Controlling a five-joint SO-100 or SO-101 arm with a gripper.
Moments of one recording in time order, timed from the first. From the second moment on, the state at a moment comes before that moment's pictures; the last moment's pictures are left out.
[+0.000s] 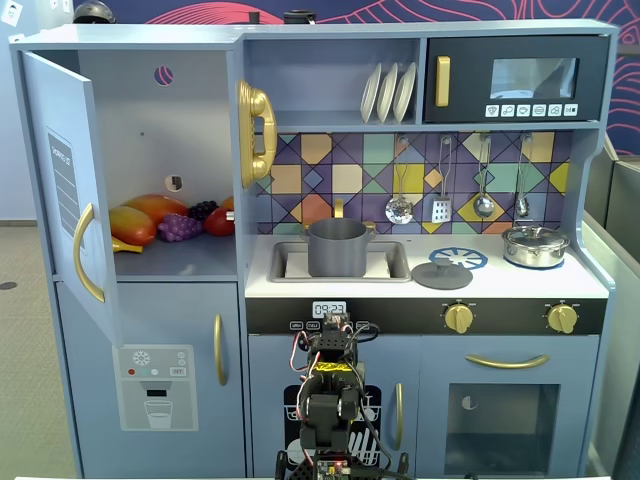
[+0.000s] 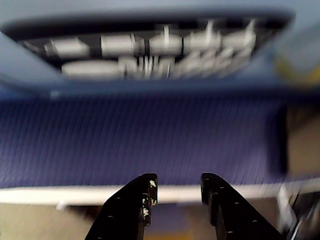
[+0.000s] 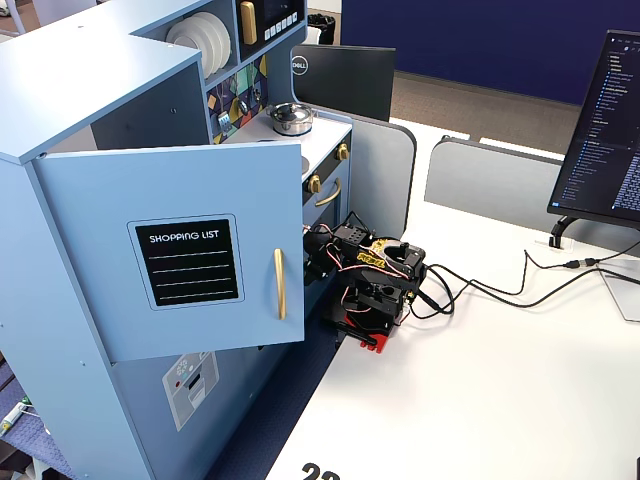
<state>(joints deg) 3.5 172.1 172.4 58.8 -95.2</state>
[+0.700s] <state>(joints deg) 3.5 182.5 170.9 78.4 -90.0</state>
